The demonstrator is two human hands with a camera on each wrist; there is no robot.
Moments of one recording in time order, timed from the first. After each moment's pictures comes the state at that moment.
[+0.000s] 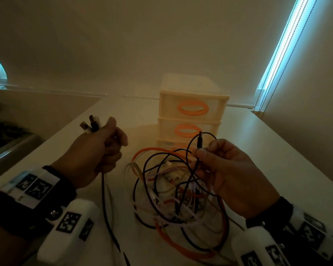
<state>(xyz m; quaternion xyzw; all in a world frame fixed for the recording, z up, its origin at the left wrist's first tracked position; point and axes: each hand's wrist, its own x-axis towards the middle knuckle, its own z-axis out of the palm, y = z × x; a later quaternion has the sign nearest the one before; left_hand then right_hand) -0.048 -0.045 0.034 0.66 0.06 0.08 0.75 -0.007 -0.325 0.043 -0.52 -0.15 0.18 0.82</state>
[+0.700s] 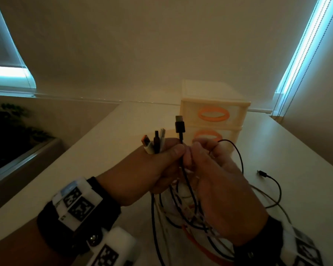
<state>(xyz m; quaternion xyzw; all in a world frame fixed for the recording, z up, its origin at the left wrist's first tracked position) -0.079 -0.099 0.055 0.70 -0.13 -0.03 0.70 -0.046 -0.264 0.041 -0.53 -0.19 0.16 0.81</state>
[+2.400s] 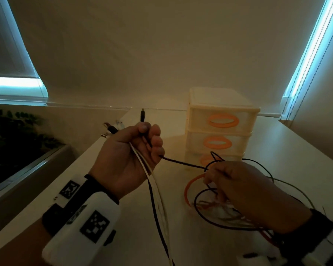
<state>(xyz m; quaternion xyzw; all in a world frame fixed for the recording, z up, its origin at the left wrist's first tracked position) -0.072 -0.057 0.071 0.34 -0.05 0.04 0.94 -0.019 -0.294 0.058 -0.89 -0.22 0.09 0.38</state>
